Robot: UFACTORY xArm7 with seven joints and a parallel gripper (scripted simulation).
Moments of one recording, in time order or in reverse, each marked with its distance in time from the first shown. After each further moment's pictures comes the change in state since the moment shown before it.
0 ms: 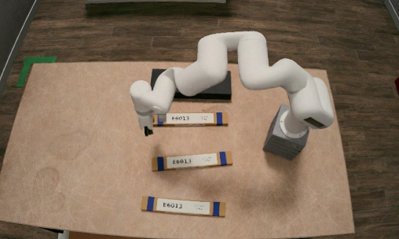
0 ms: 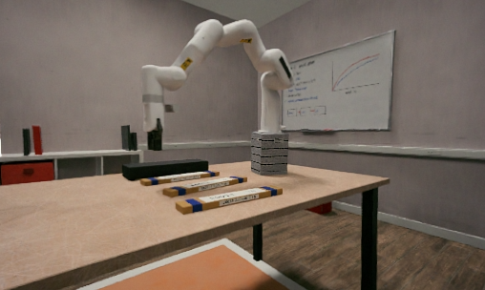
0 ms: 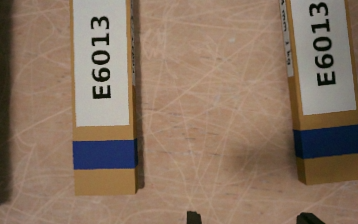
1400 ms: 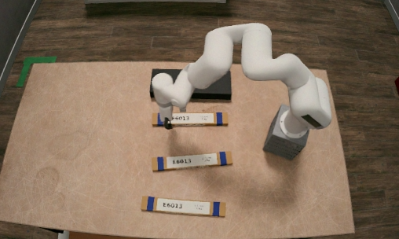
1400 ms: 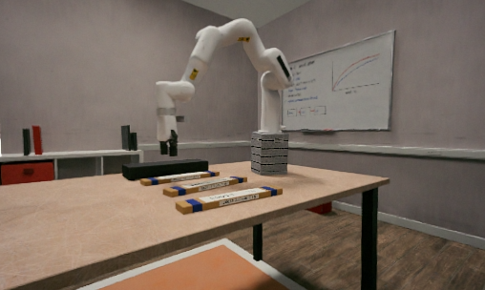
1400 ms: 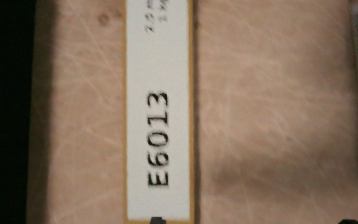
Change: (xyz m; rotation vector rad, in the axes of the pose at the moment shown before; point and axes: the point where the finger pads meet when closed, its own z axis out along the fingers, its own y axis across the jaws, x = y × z) arm 0.076 -0.061 0.039 0.002 0.027 -0.023
